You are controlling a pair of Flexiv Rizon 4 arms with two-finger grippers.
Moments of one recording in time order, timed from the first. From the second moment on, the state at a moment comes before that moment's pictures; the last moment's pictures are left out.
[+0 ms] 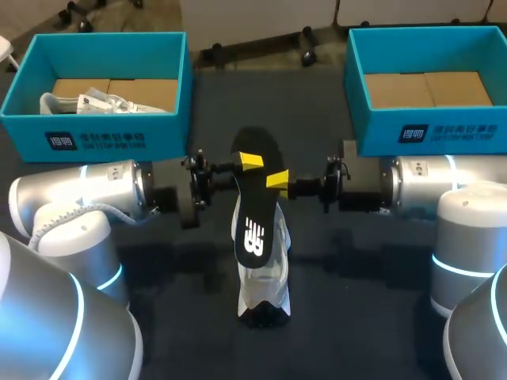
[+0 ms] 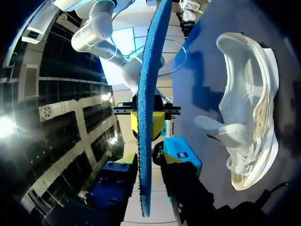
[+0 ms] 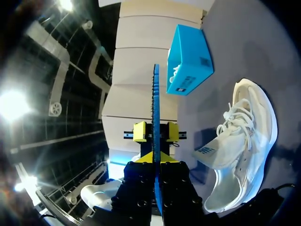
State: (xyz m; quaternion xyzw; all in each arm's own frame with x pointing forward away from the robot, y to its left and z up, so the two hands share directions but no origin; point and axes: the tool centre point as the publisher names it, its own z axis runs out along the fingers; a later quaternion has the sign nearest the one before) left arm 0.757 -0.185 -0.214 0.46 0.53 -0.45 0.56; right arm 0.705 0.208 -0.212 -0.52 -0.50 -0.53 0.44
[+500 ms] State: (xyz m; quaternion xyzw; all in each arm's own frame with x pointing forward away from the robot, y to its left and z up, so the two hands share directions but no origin) left arm 0.755 -0.187 -0.218 0.46 0.53 -0.44 0.56; right arm 0.705 0.201 -0.217 -0.53 -0.50 -0.53 0.44
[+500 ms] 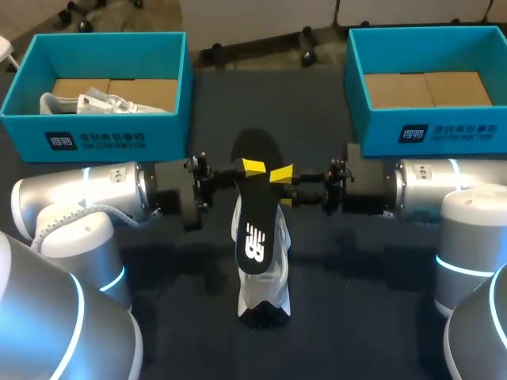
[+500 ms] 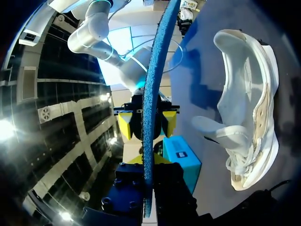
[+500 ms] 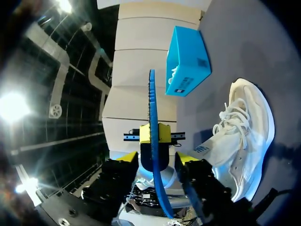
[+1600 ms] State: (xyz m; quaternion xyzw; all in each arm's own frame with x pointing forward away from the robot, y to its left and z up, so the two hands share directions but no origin) left arm 0.657 -0.148 -0.198 0.47 0.58 -0.51 0.43; right arm 0.668 0.113 -0.226 -0.44 -0.64 -0.50 0.38
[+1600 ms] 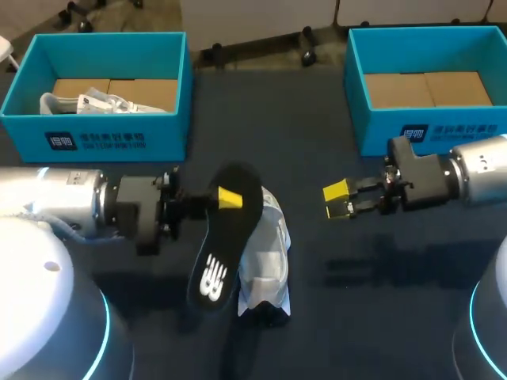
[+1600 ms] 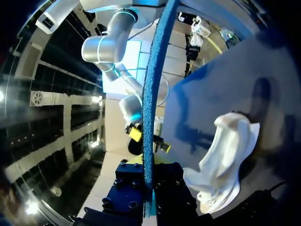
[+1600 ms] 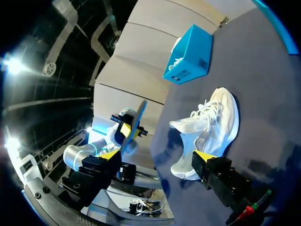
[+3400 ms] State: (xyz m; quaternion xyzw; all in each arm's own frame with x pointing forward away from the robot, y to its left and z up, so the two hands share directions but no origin) left arm 0.586 -0.155 -0.201 0.36 0.62 -0.65 0.27; right arm 0.652 0.062 -0.239 -0.04 -0.97 -0.22 0.11
